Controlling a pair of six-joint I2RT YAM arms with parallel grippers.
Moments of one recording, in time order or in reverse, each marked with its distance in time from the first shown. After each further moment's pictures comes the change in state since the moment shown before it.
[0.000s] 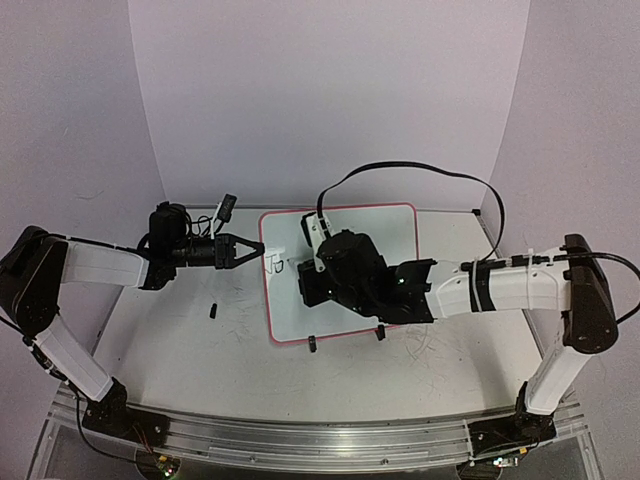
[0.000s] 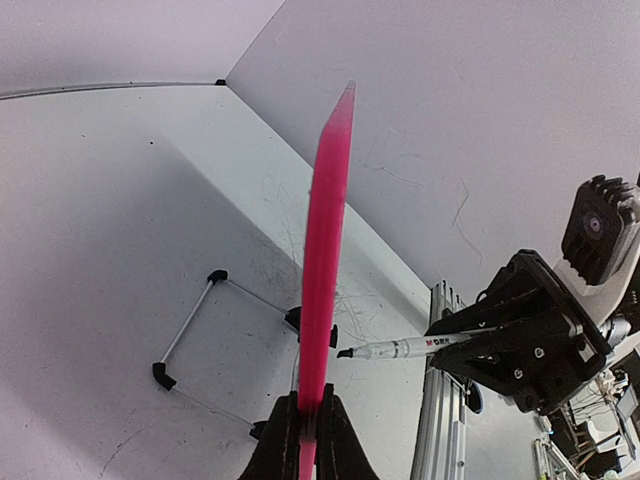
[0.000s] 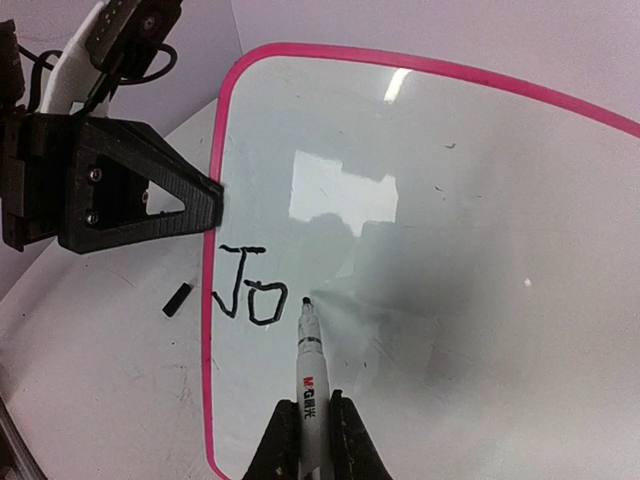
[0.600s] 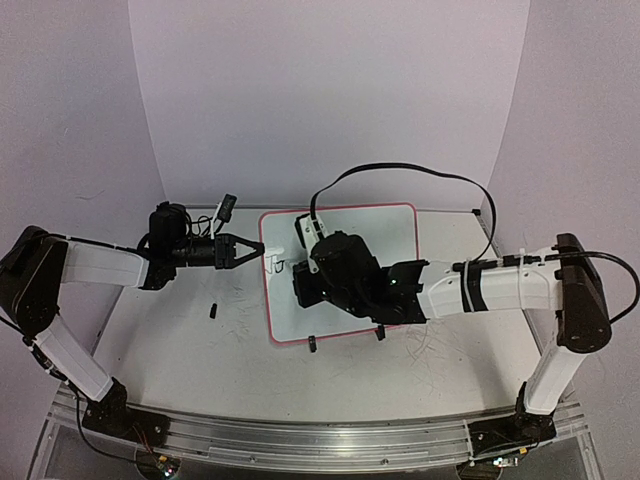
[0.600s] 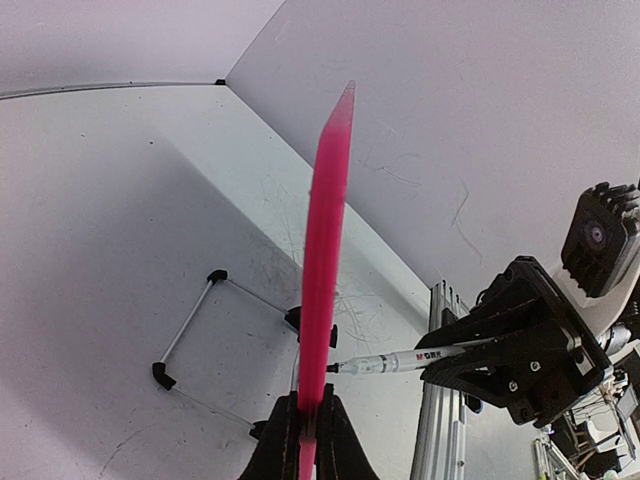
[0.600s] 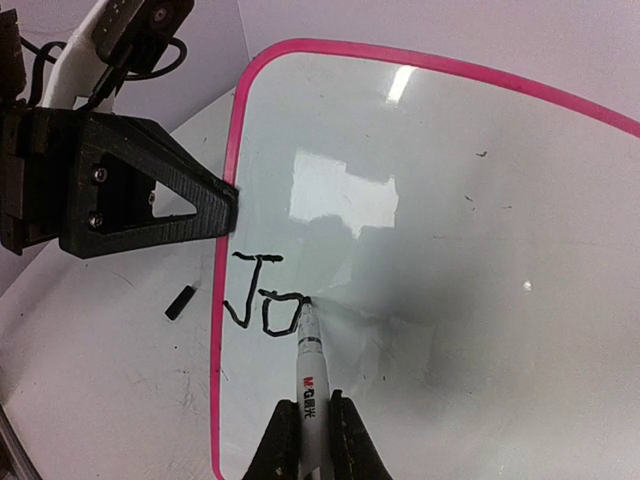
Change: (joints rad) left arm 0.000 0.000 0.000 0.000 0.001 0.000; right arm 0.000 0.042 0.038 0.008 0.002 -0.013
